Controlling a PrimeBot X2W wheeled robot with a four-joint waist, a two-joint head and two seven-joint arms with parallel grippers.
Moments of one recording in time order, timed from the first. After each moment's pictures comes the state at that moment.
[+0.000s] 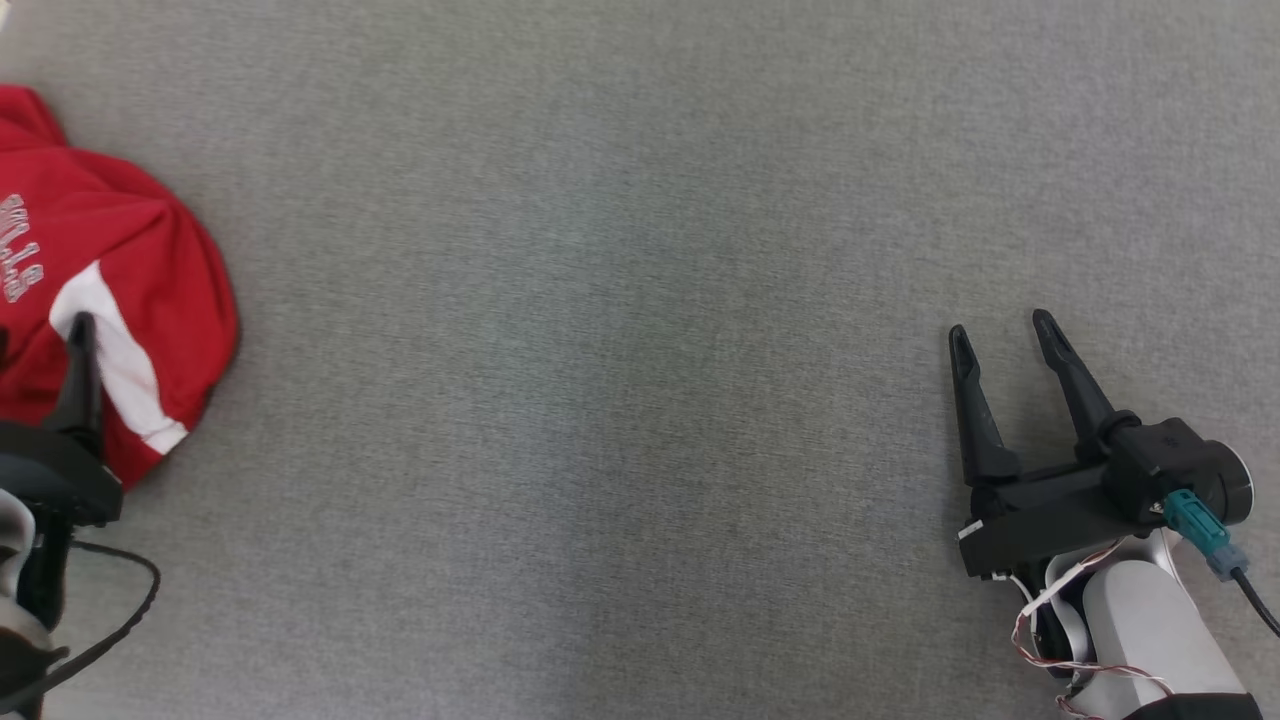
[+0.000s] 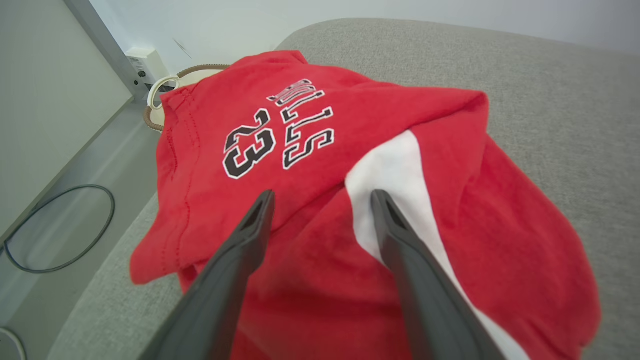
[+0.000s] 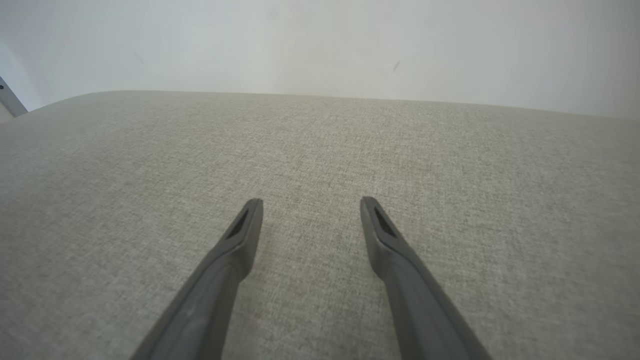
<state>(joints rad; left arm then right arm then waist) -0.84 0.41 -0.14 0.89 -0.44 -0.13 -0.24 -0.36 -0.21 0.22 0.21 0.11 0.13 -0.26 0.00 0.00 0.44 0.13</state>
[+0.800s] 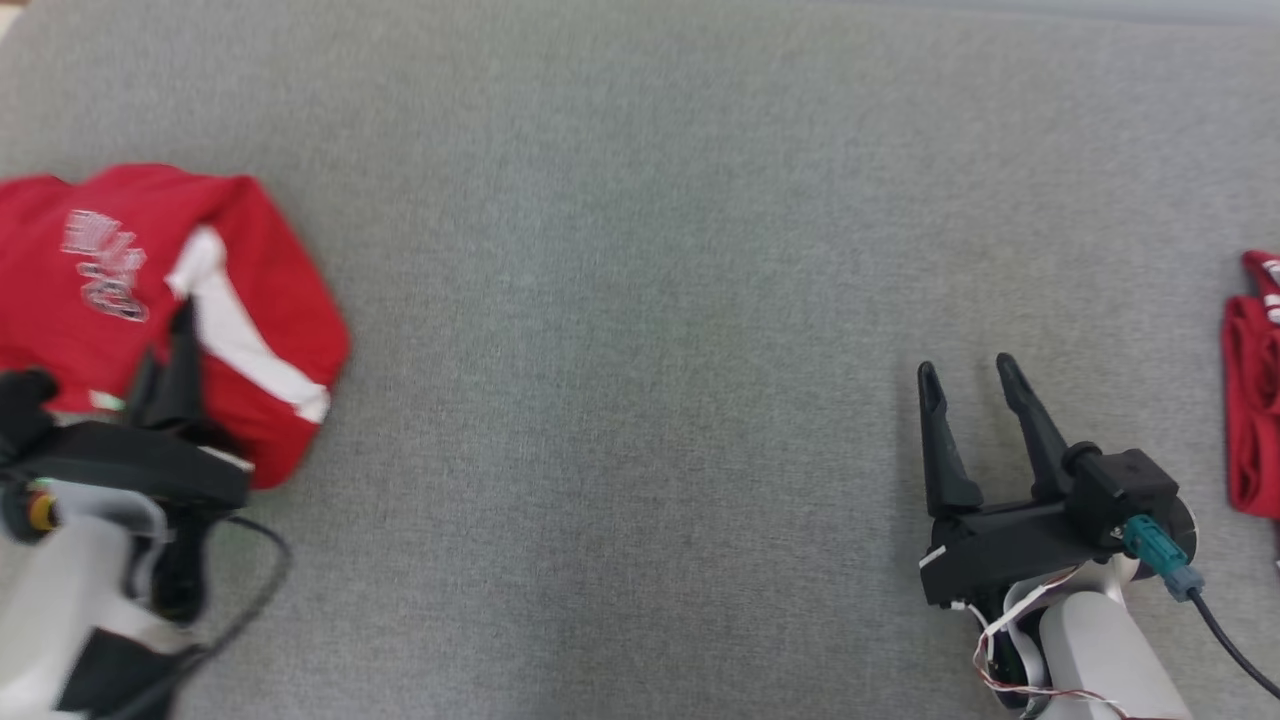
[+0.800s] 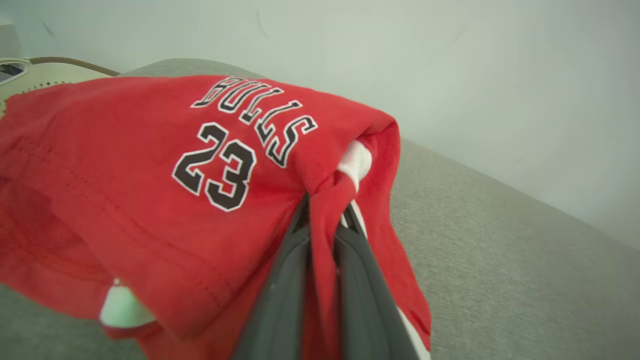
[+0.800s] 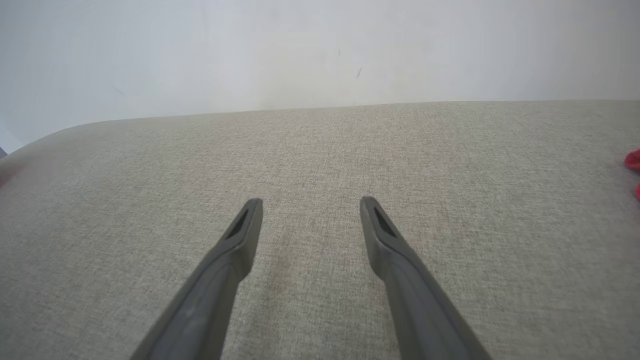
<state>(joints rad) -0.75 0.36 -0.29 0.66 -0.82 -0.13 -0.26 -0.34 -0.12 0.19 0.25 0.13 0.13 -0.26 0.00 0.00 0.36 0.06</state>
